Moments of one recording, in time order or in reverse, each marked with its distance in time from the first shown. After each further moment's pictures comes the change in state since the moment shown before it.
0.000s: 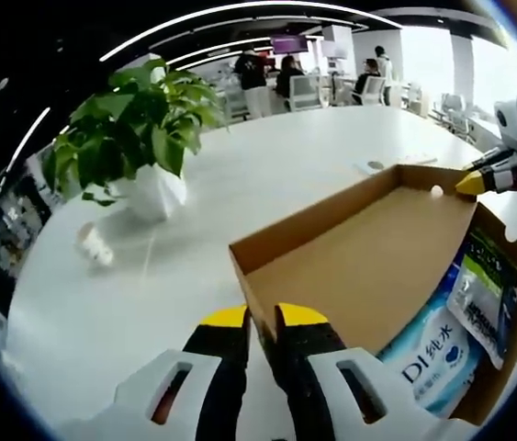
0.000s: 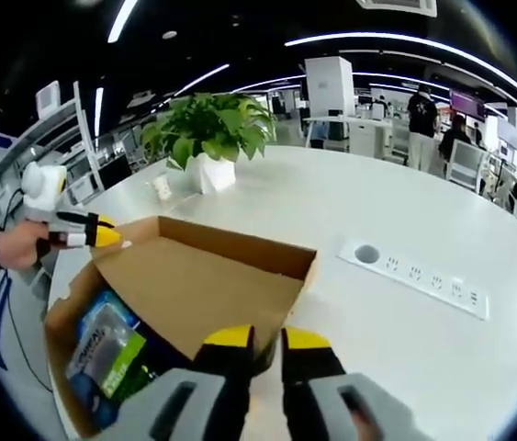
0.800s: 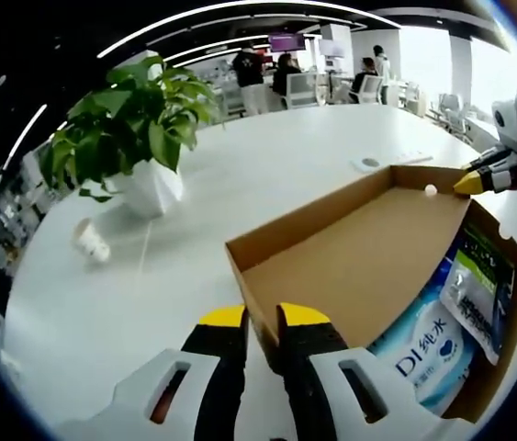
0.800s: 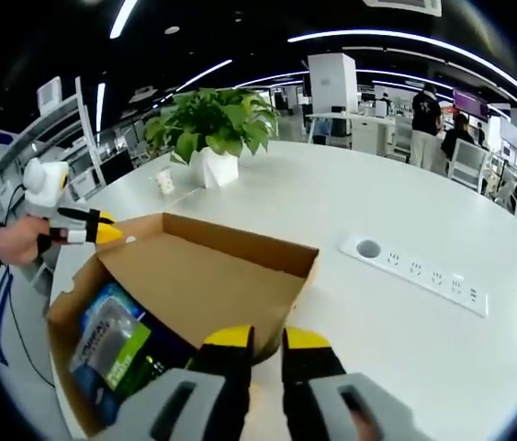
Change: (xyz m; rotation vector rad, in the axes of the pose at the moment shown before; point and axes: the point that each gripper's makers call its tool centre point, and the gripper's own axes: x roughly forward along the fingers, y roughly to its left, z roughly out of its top) left arm -0.006 -0.006 -0.006 -0.004 0.016 -0.019; right arm -0.006 0.002 -0.006 0.000 0.019 0.008
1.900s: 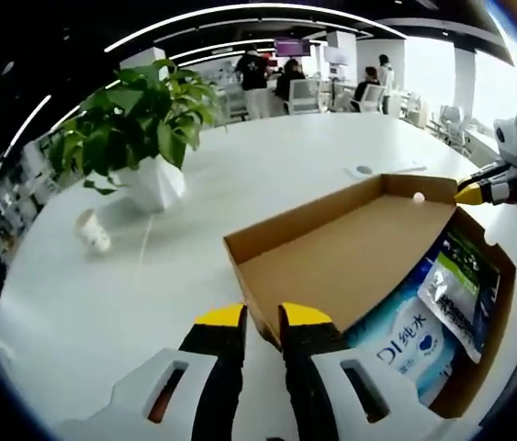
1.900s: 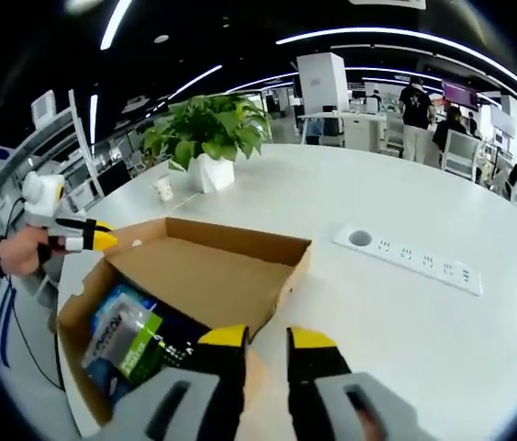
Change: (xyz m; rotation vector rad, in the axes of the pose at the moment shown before) left arm -0.021 -0.005 -0.004 -0.049 -0.022 -0.020; right arm -0.025 0.000 -0.010 0.063 -0.021 -0.003
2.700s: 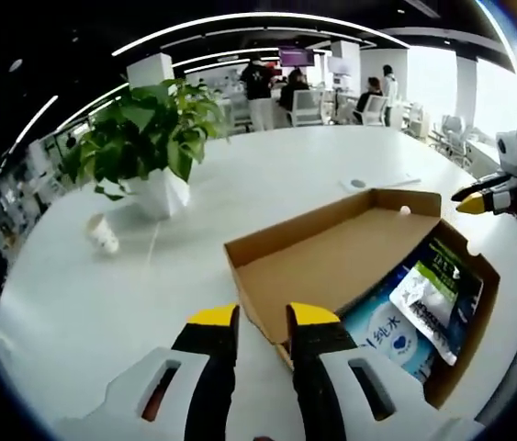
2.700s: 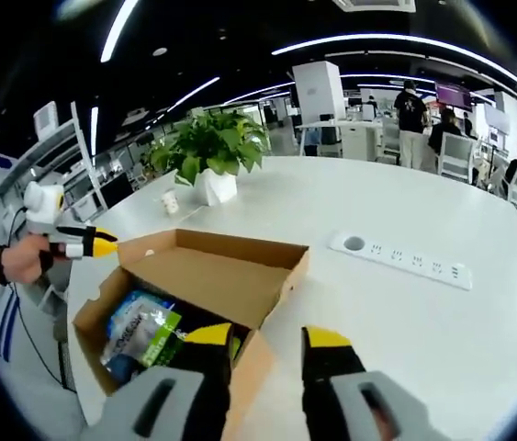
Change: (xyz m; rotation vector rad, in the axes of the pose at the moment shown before) left arm -0.038 -0.013 0.008 -0.021 -0.048 0.015; right arm -0.035 0.004 0.002 0.021 -0.055 0.005
